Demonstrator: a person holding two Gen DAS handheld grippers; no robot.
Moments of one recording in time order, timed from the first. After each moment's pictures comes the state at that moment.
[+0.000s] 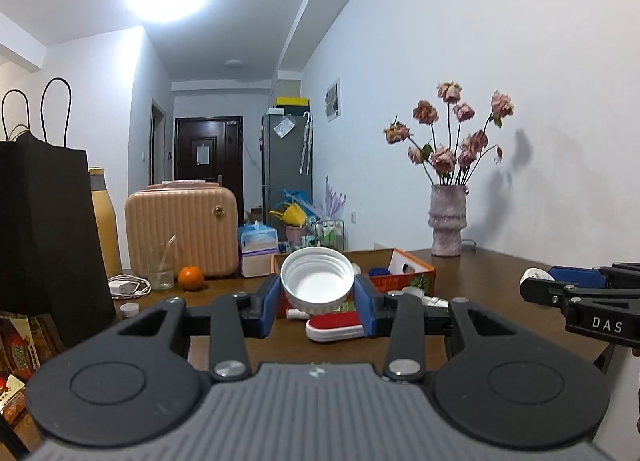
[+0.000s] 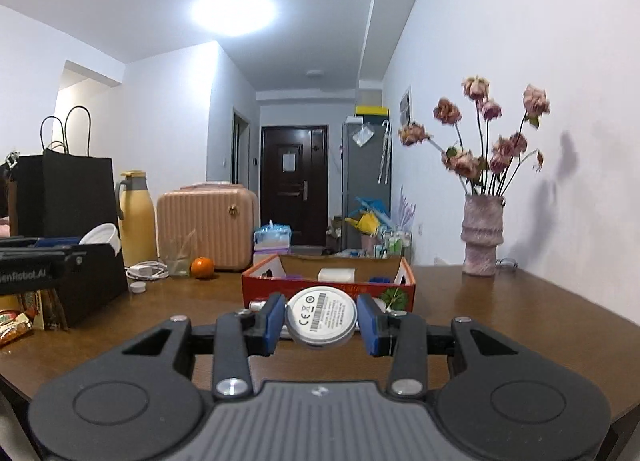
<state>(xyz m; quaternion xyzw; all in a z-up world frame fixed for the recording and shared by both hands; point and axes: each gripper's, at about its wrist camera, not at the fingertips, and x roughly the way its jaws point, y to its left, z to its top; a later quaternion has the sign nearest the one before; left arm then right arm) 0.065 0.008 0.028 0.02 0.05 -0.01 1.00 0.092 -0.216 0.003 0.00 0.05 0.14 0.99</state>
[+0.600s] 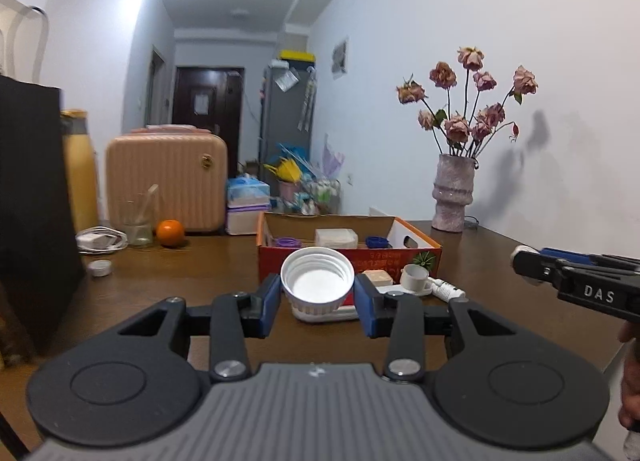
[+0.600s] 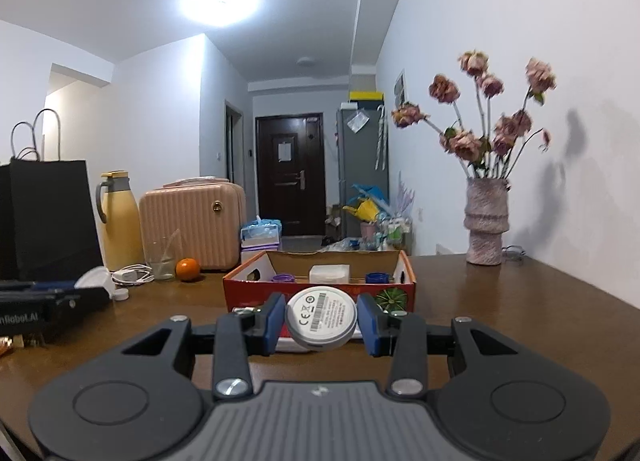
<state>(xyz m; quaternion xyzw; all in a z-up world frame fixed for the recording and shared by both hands) 0.157 0.021 0.022 -0.02 0.13 -0.03 0.99 0.193 -0.221 0.009 0.03 0.10 0.16 0.98</state>
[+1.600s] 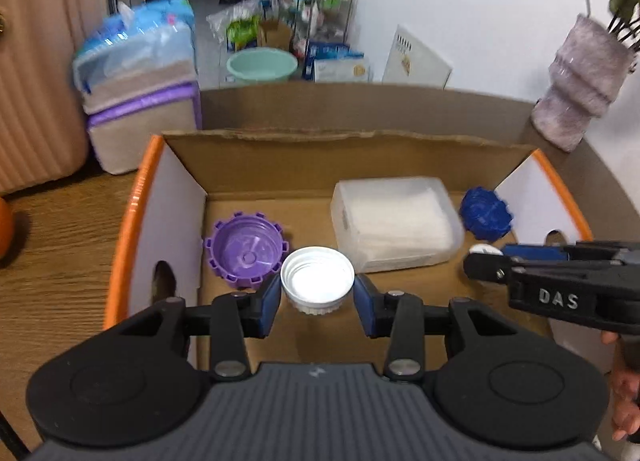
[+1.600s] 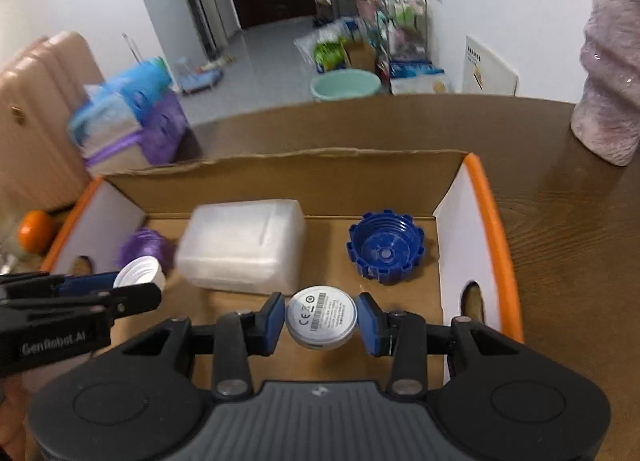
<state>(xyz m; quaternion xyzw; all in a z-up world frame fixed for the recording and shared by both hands) 0.669 0.030 -0.036 -0.04 0.46 -0.03 0.89 0.693 -0.155 -0.046 0.02 0.46 0.15 0.87</state>
